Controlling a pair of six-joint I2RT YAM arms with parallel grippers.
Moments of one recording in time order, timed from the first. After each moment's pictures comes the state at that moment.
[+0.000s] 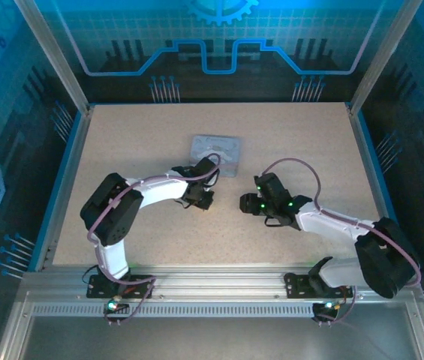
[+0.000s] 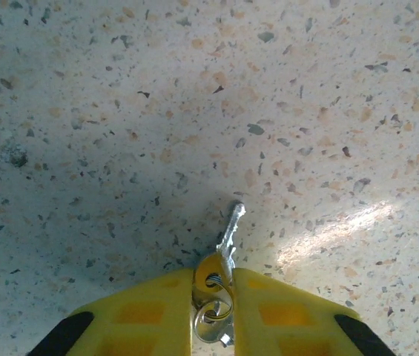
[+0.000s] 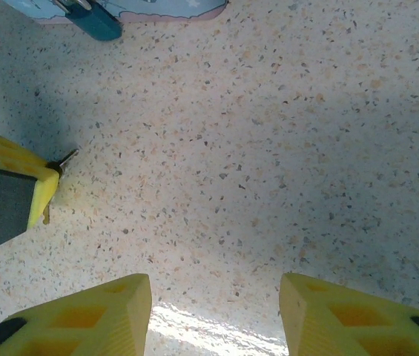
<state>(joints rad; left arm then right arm) -0.65 1.84 1.12 -0.54 -0.02 -0.27 0.62 1.30 0.62 -0.20 -0.01 0.64</state>
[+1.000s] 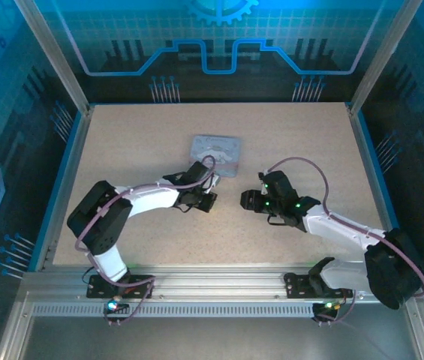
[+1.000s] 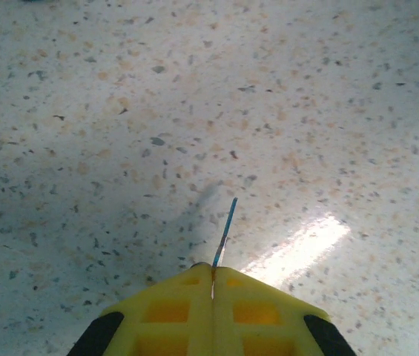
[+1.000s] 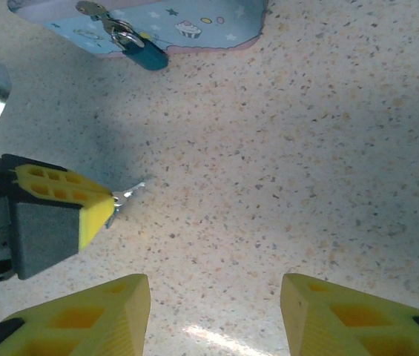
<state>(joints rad) -0.65 1.71 0.95 -0.31 0.13 -0.27 0.58 1.22 0.60 -0.18 -0.11 0.67</state>
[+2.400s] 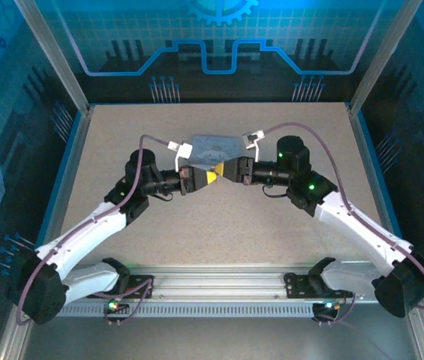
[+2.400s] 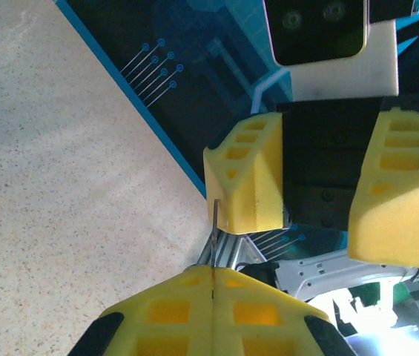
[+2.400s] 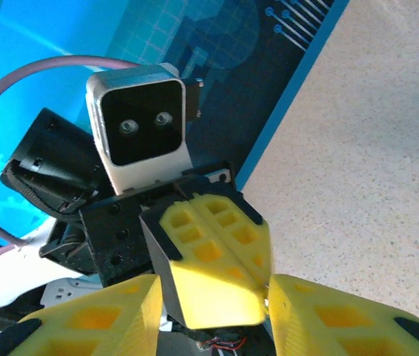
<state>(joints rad) -0.49 1.11 0.76 0.20 0.77 -0.77 0.59 1.14 0.98 -0.09 -0.66 0.83</state>
